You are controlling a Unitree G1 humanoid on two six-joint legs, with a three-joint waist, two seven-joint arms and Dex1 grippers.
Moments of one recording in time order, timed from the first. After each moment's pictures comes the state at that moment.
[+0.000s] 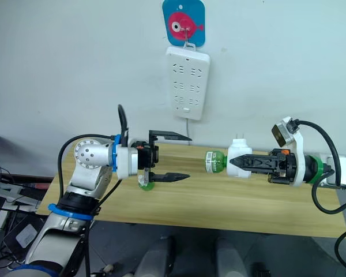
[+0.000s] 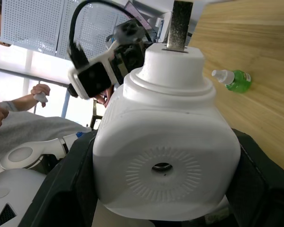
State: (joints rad) left arm -0.64 0.43 -0.15 0.28 -0.27 -0.84 -1.34; right arm -0.48 -1.03 -0.07 0.00 1.95 1.34 0.41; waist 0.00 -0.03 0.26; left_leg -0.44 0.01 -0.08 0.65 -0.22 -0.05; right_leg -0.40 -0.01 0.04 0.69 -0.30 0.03
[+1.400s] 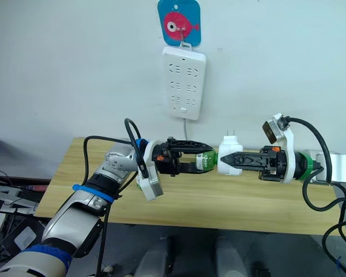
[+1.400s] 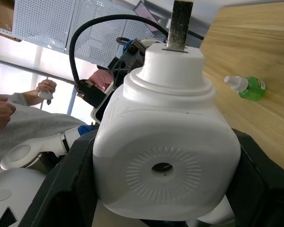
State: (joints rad) left arm -0.83 0.40 -0.38 0.60 0.03 -1.37 -0.80; right arm -0.52 -0.96 -0.06 -0.01 1.95 1.34 0.37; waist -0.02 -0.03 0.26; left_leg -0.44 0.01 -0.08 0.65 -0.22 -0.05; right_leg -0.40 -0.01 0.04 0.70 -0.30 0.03
